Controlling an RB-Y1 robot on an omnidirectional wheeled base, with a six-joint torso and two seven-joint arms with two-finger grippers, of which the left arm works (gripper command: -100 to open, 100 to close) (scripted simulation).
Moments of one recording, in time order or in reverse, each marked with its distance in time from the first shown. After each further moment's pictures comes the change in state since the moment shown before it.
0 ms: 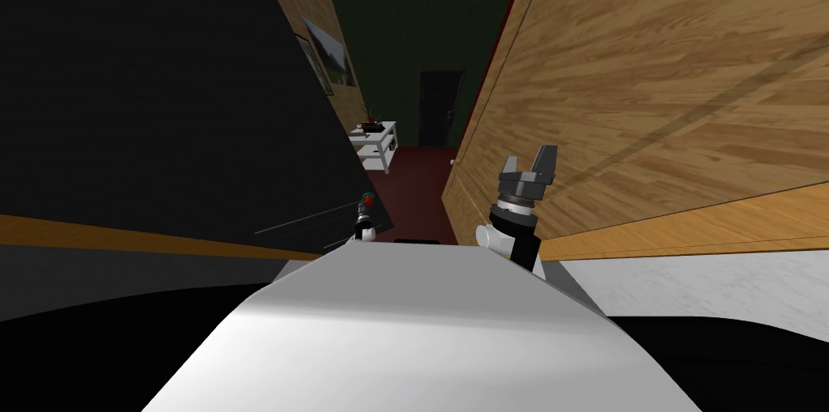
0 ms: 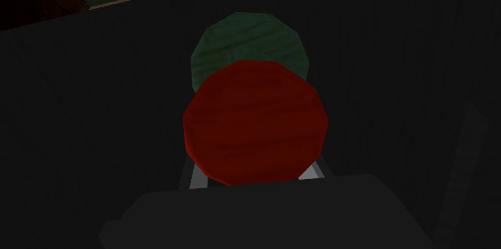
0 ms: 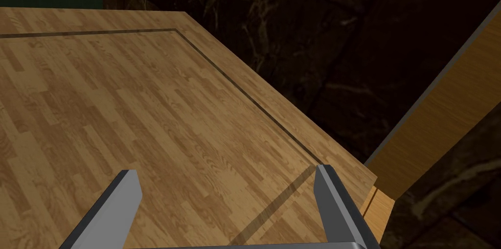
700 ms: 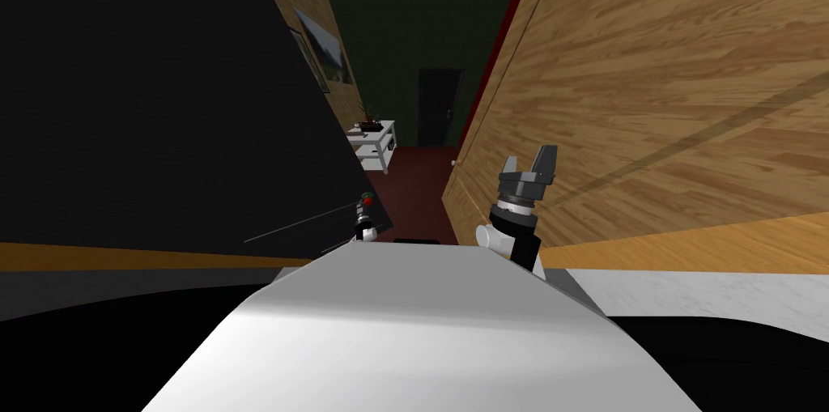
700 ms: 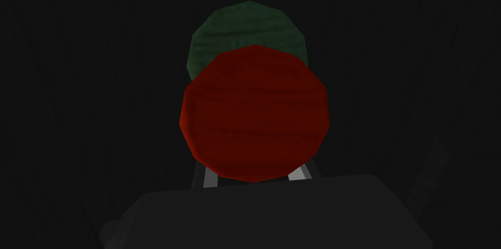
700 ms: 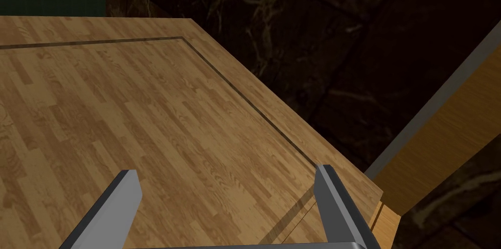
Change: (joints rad) arm 0.013 -0.028 0.027 -0.032 0.049 0.009 0.165
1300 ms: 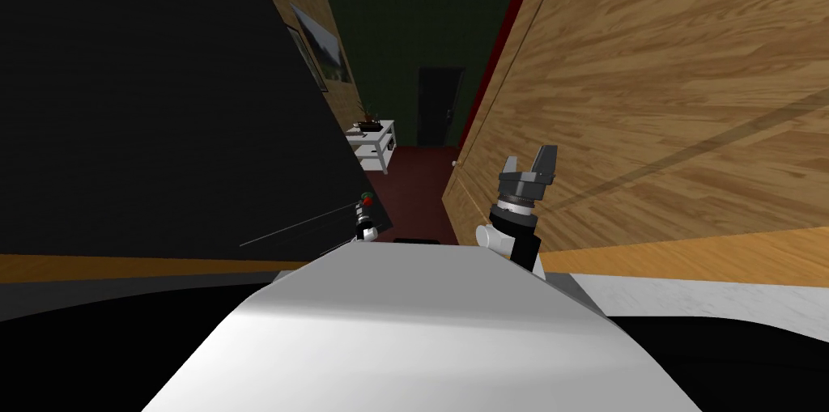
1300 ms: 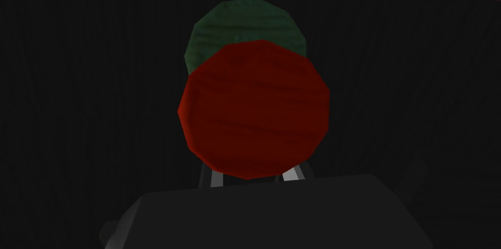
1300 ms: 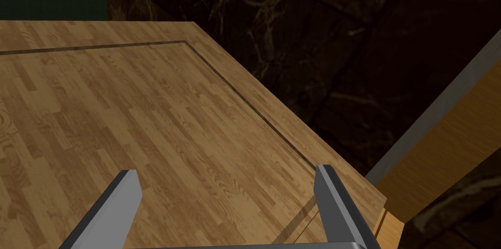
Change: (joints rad) arm -0.012 -0.009 0.014 0.021 0.025 -0.009 0.090
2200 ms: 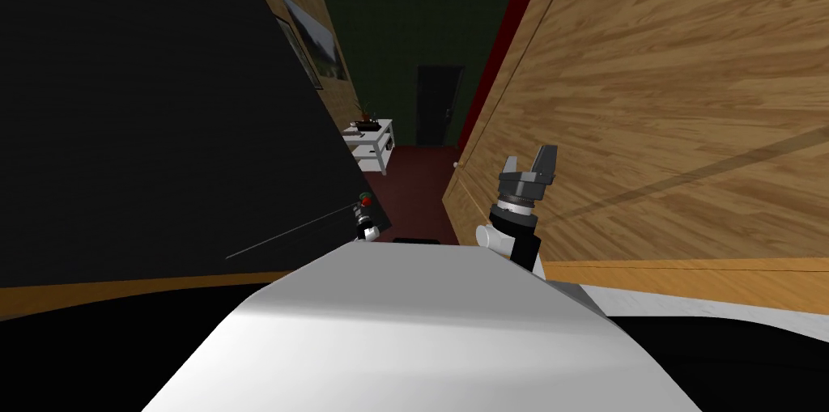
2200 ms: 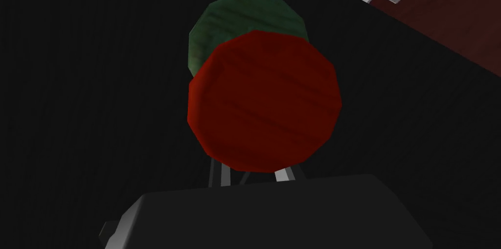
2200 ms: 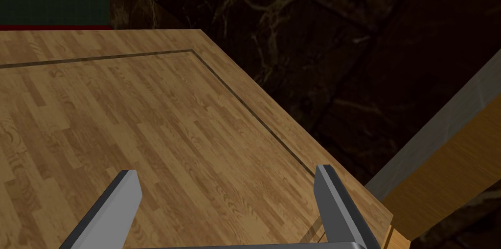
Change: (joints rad) arm -0.003 -0.030 0.035 -0.012 0.061 0.005 0.205
